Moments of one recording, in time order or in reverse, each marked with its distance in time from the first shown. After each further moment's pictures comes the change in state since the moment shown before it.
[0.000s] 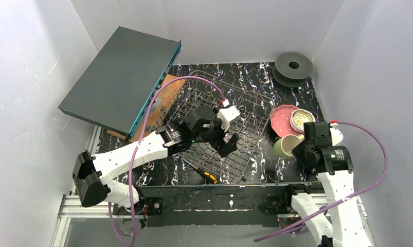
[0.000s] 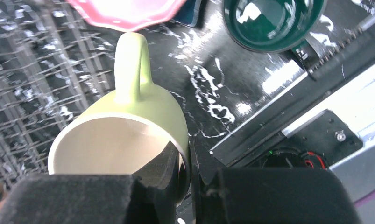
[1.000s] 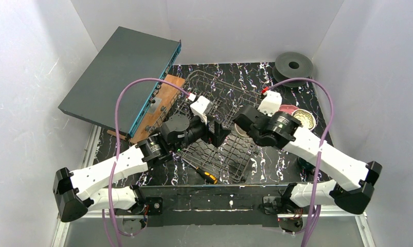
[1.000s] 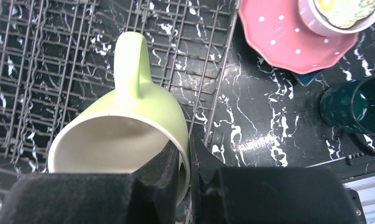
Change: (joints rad) left arm 0.000 -0.249 -0.222 0.317 -0.258 -0.209; right arm 0.843 0.508 0.427 0.066 0.442 0.102
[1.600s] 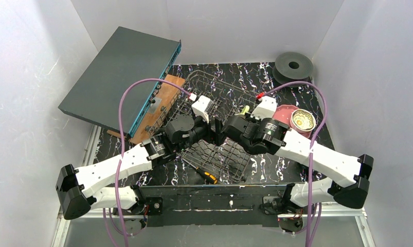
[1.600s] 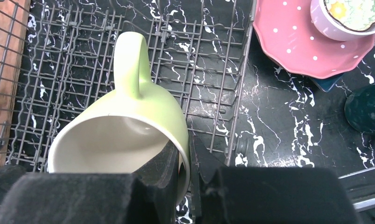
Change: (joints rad) left arm 0.000 0.042 -0.008 0.020 -0.027 -0.128; right arm 0.166 0.089 0.040 -0.076 0.214 0.274
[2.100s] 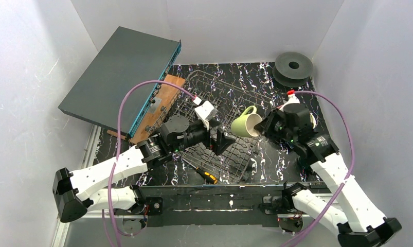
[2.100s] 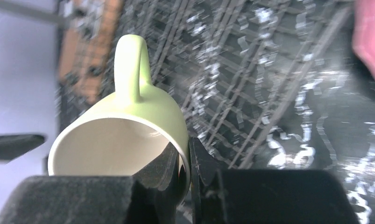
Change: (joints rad) left arm 0.000 -0.040 -0.006 0.009 0.171 0.144; right arm -0.572 -0.455 -0.422 0.567 -0.842 -0.581
